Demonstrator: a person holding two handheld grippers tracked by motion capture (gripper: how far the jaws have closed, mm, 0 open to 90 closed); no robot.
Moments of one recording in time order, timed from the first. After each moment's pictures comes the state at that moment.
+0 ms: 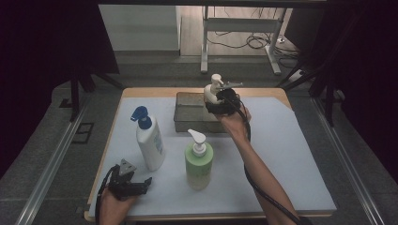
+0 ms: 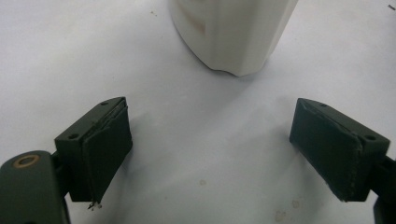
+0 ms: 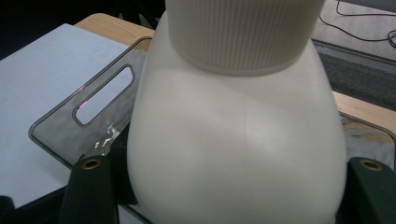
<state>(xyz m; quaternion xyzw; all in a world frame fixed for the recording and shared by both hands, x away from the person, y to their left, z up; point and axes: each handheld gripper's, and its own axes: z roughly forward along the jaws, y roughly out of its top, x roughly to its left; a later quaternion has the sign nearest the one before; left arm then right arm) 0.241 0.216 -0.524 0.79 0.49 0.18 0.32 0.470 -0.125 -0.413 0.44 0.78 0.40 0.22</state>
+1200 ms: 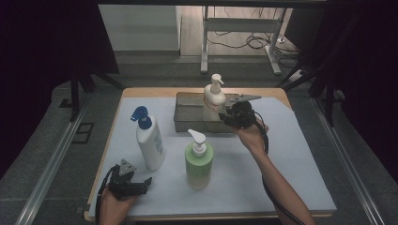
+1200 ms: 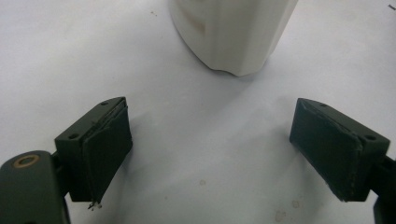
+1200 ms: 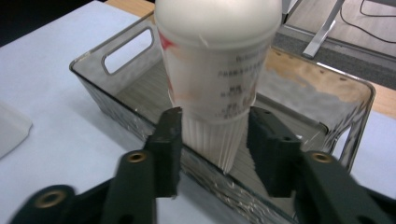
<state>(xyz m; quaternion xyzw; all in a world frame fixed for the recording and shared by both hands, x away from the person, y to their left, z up) 0.241 0.216 -0.523 0.79 0.49 0.18 0.32 0.425 -0.171 -0.415 0.41 0.80 0.40 0.19</state>
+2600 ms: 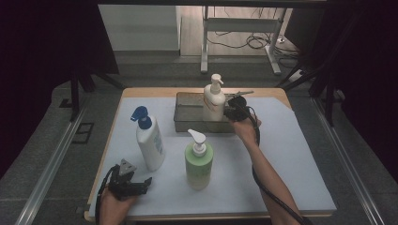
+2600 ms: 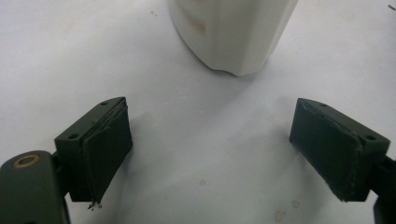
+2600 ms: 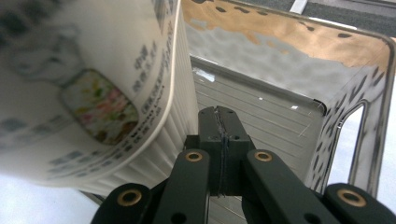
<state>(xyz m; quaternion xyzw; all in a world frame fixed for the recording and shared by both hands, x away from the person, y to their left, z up) 0.242 0.216 -0.523 0.79 0.49 0.18 0.32 0.483 -0.168 -0.457 0.48 0.78 0.36 0.17</state>
